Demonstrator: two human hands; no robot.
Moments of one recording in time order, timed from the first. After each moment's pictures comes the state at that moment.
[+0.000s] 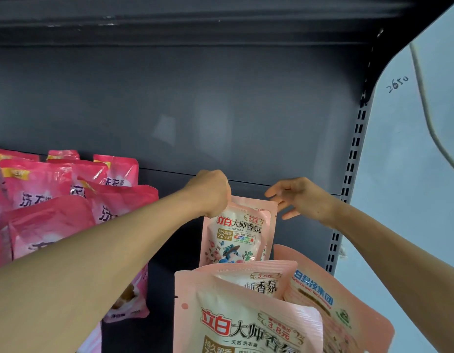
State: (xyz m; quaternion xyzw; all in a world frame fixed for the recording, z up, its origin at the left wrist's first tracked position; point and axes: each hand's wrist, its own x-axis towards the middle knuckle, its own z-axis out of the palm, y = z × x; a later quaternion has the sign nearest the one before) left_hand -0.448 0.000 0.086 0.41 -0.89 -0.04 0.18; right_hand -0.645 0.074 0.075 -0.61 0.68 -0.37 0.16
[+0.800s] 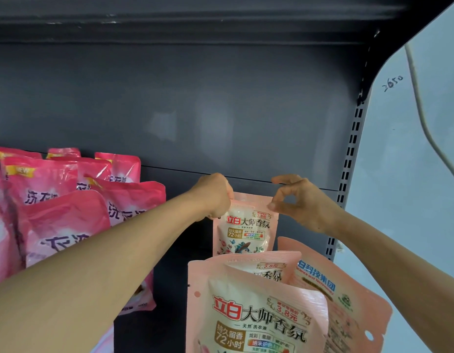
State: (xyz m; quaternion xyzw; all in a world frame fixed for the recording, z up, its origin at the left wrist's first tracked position) left_hand -0.451 -0.004 0.071 0.40 -0.86 -0.18 0.24; right_hand -0.621 0.096 0.065 -0.64 0.70 -0.32 0.00
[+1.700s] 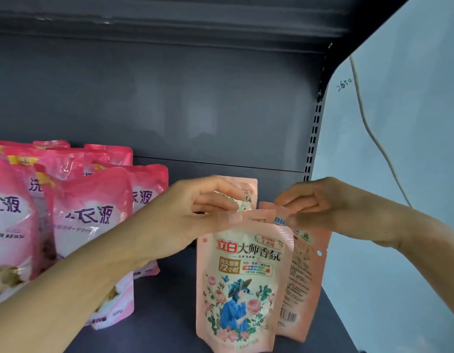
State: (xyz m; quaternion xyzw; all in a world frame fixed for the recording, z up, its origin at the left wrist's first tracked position) left_hand -0.332 0.102 0.059 0.10 -0.86 -0.41 0.27; right_hand -0.532 0.242 0.090 -0.59 0.73 -0.30 0.18
